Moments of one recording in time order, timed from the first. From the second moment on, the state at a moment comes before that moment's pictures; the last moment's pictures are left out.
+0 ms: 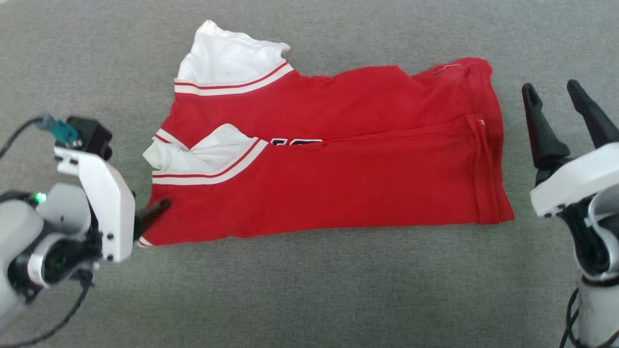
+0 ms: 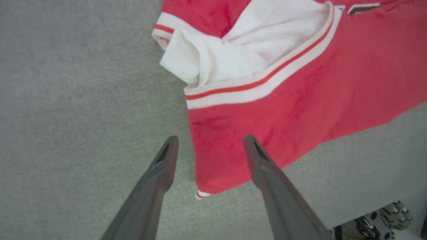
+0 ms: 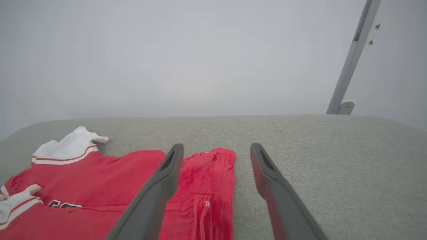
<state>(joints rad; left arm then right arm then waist) -0.88 1.01 -1.11 0.06 -1.36 0.21 0.49 -0.38 -0.16 -0.10 -0.11 0.31 0.13 0.36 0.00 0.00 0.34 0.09</state>
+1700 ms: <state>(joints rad) -0.83 0.82 -1.12 0.34 -1.46 0.13 0.51 -0.35 -0.20 0.02 0.03 0.34 0.13 1.02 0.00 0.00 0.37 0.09</state>
